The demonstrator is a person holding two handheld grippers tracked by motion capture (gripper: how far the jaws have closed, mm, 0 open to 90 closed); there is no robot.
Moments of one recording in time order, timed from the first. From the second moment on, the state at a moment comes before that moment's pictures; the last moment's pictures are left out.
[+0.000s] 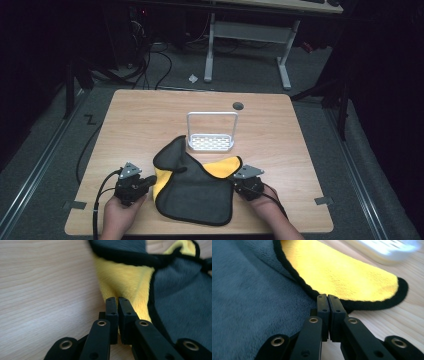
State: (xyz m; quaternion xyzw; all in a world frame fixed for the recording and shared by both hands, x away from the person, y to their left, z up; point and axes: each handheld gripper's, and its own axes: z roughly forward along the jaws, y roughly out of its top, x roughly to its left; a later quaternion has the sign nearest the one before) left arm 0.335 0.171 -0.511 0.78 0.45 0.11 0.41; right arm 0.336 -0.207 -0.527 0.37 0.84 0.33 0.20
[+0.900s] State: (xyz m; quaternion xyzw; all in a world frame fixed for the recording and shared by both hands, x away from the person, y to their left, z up) left arm 0.298 0.207 -0.492 0.75 0.47 0.14 0.44; right arm 0.348 -0.232 -0.520 0.40 0.82 0.34 0.23
